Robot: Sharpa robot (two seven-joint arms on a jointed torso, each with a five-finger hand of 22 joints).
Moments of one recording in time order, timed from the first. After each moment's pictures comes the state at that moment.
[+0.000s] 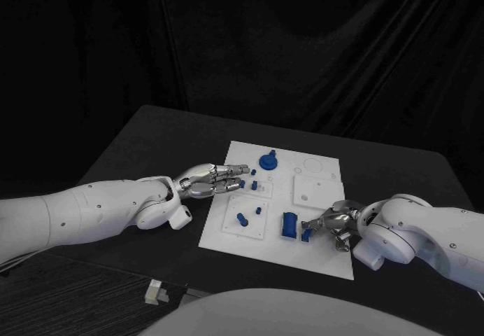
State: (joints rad) left arm 1.01 -0.90 -0.21 1.31 -0.53 0.13 0.68; left_hand 1.55 0.21 -0.20 0.29 0.47 0.36 0.10 0.03 0.04 0.07 0.11 0.20 0.03 0.03 0.19 0.04 0.01 0.17 0.02 0.28 0.02 0.06; right arm 1.14 -0.80 -0.21 1.63 -0.63 -0.19 -0.61; right_hand 1.04 -0.06 0.28 0.03 0.23 1.00 0.07 0.24 0.43 1.46 -0.01 1.54 1.31 1.46 -0.08 1.38 1.29 0.12 1.43 0.03 0.83 1.29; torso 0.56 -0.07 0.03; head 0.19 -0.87
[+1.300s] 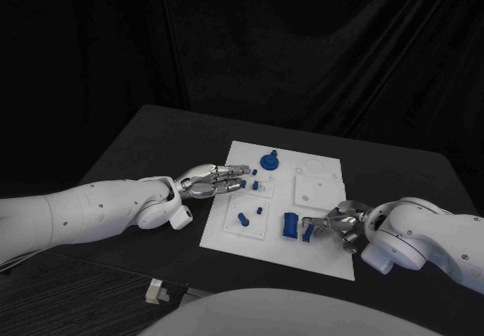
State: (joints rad) left arm 1.01 -0.90 -0.21 1.30 -0.53 0.13 0.68; left_hand 1.55 0.22 -0.20 0.29 0.47 0.36 0.10 0.03 0.04 0.06 0.11 0.20 0.03 0.03 0.19 0.04 0.01 0.17 0.02 0.28 0.02 0.06; right arm 1.14 -0.84 -0.21 1.67 -0.74 -0.19 -0.61; right_hand 0.97 -0.08 0.04 0.23 0.08 0.96 0.06 0.32 0.48 1.46 -0.01 1.54 1.31 1.46 -0.08 1.38 1.29 0.12 1.41 0.03 0.83 1.29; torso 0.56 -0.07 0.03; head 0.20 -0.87
